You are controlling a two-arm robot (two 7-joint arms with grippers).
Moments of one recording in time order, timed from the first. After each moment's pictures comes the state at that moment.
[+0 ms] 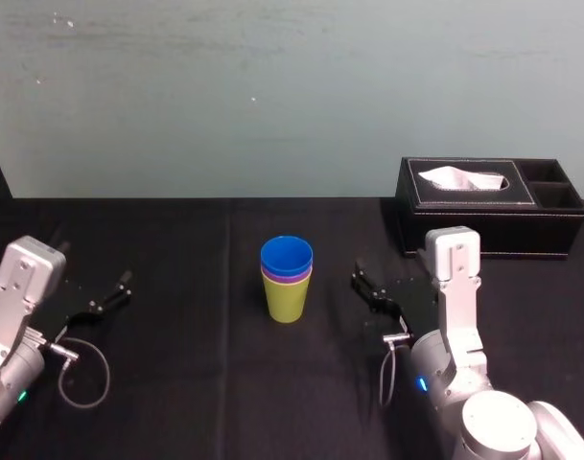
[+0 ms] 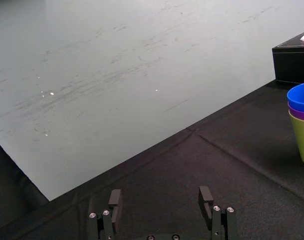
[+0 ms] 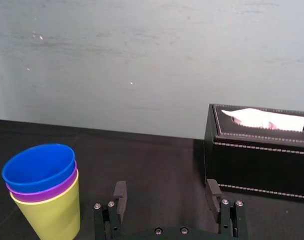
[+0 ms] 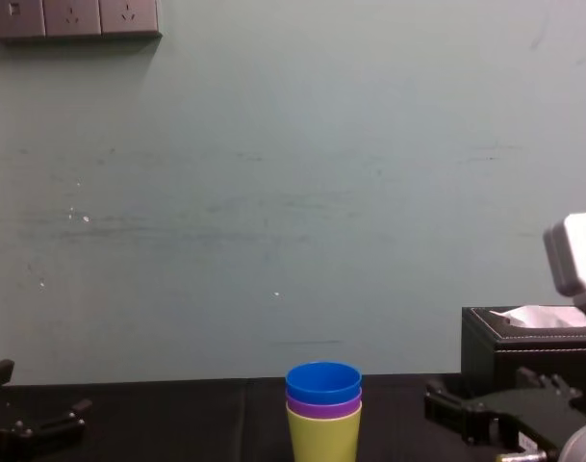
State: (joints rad) left arm -0.20 0.60 0.45 -1.41 -0.25 -0.12 0.03; right arm 0.16 0.07 -0.26 -1.37 0.03 0.00 -0.09
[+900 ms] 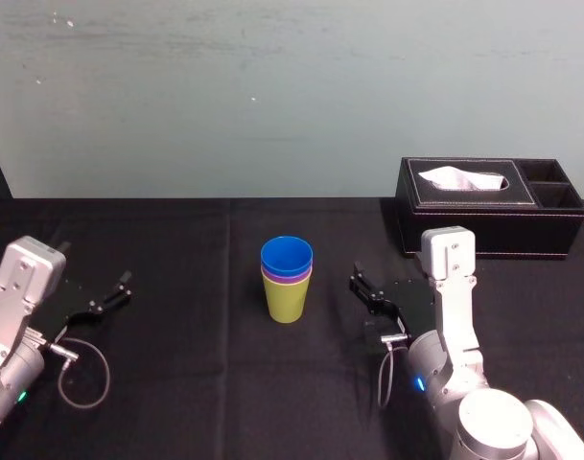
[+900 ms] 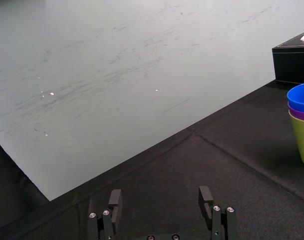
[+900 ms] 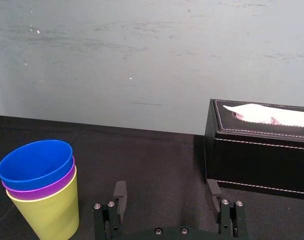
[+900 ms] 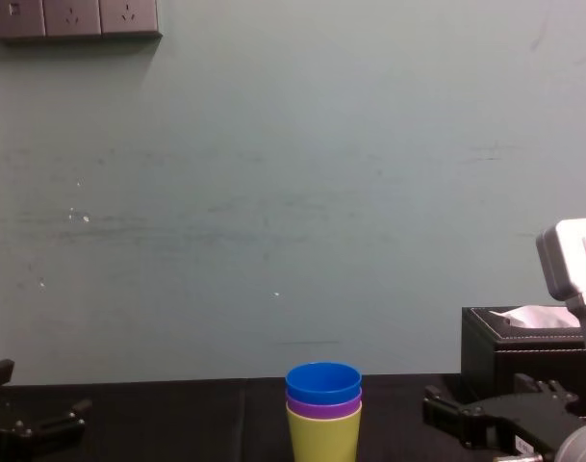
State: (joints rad) left arm -0.20 0.60 0.45 -1.41 -0.25 -0.12 0.03; right arm 0.17 0.06 -0.25 -1.35 0.02 0.02 -0.09
